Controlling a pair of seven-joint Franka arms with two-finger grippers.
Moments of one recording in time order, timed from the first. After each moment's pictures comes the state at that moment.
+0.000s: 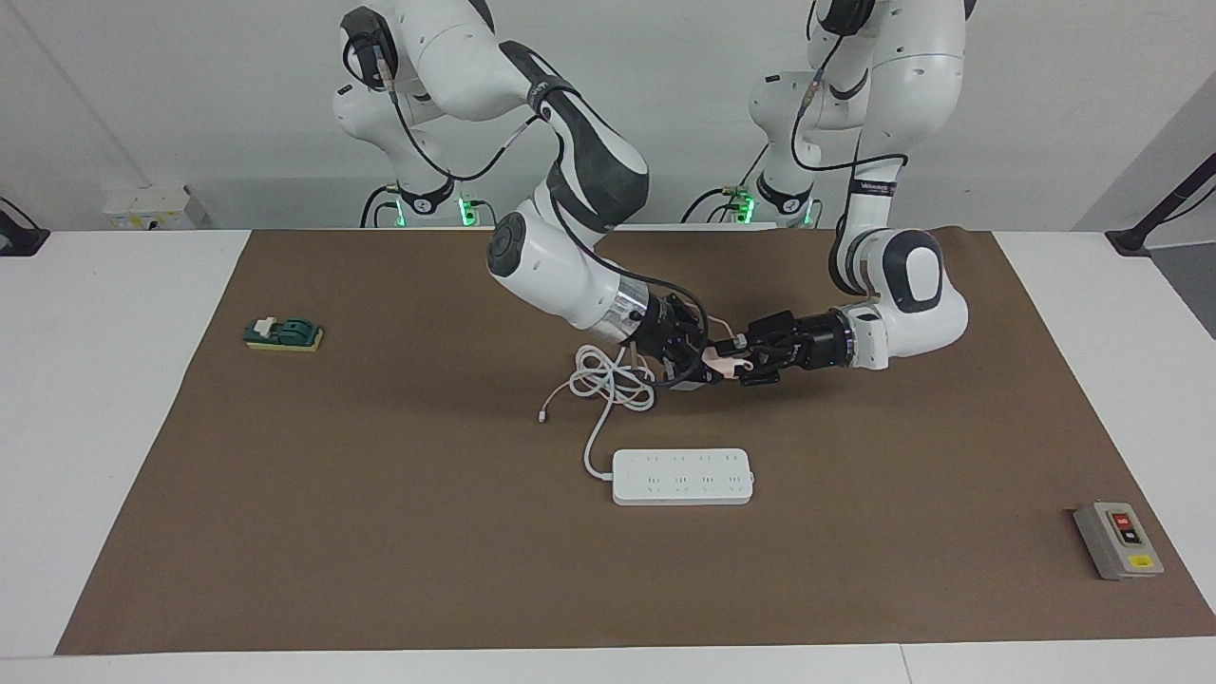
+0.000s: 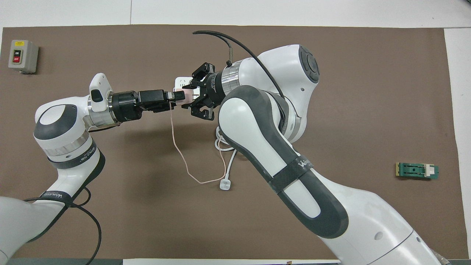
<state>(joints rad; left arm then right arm) -0.08 0.29 -0.06 -2.02 -1.67 1.77 0.79 0.55 0.53 -0.01 -1.40 0.92 2.23 1.66</state>
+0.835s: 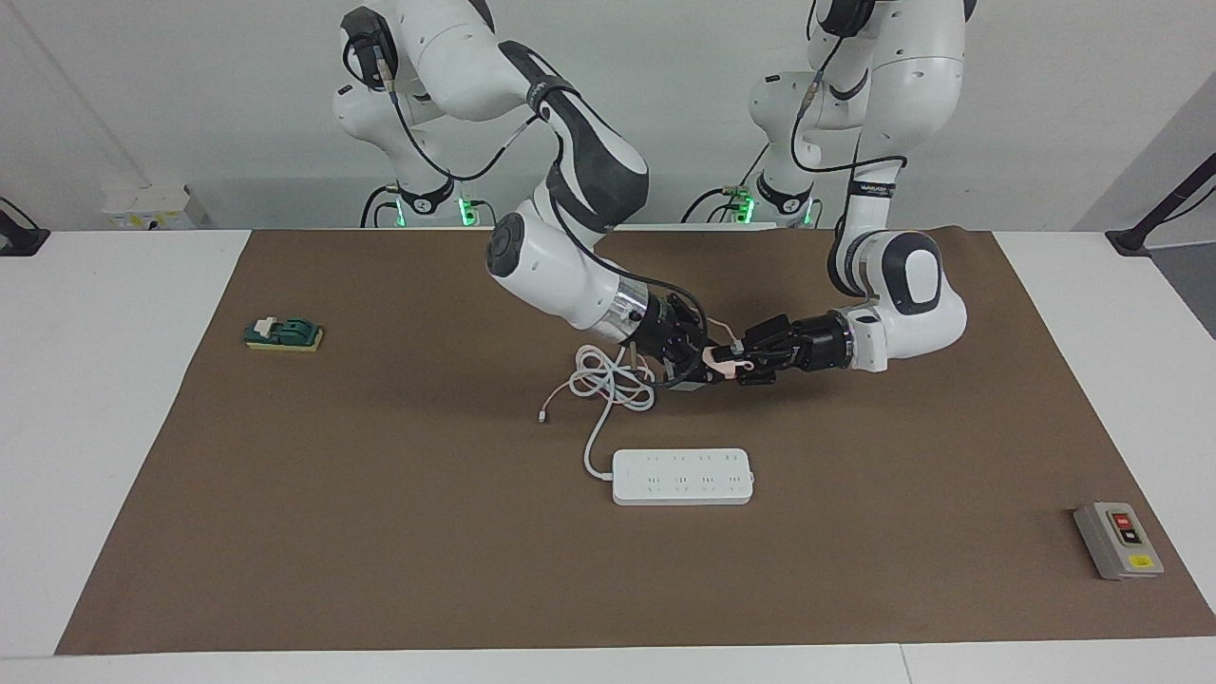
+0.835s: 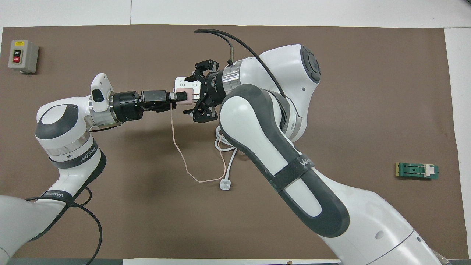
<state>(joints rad) -0.08 0.29 -0.06 -2.02 -1.68 1.77 0.79 0.55 0.53 -0.01 -1.40 0.93 2.23 1.66</state>
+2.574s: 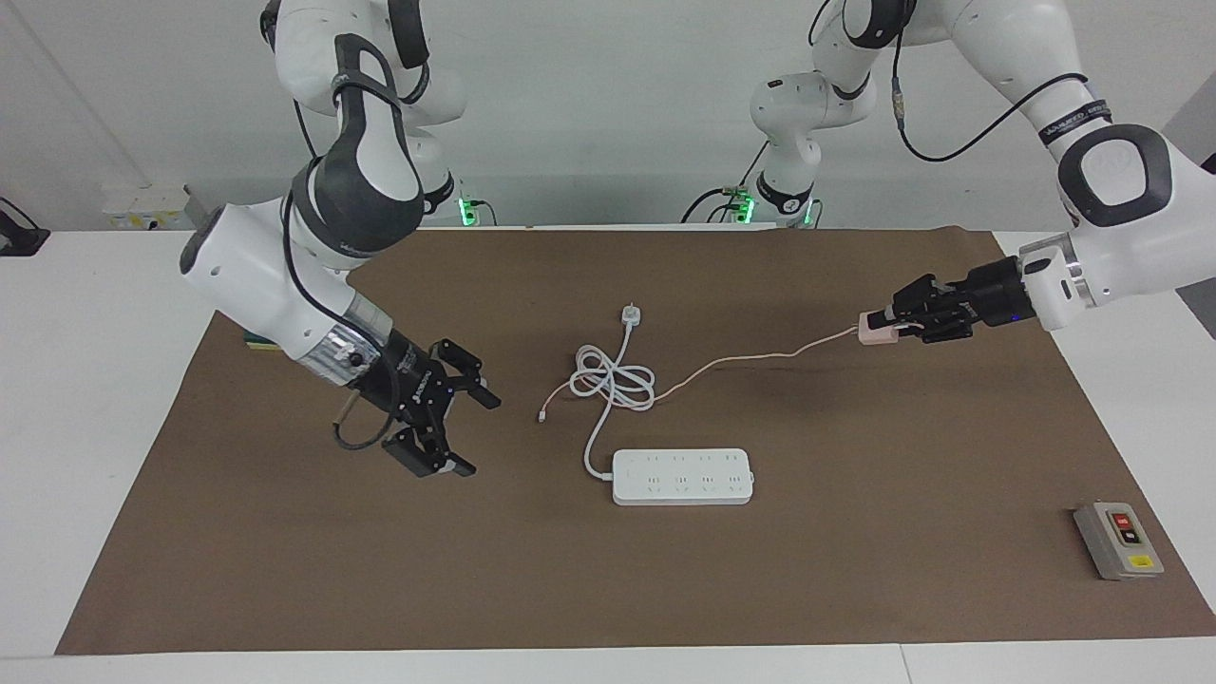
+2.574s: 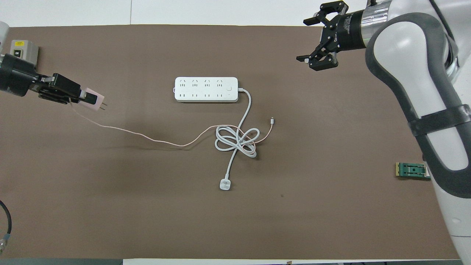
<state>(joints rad) 0.10 0.32 0.01 -1.42 -0.65 1.41 0.26 0.14 0.46 -0.04 -1.34 0.72 2.04 1.56</state>
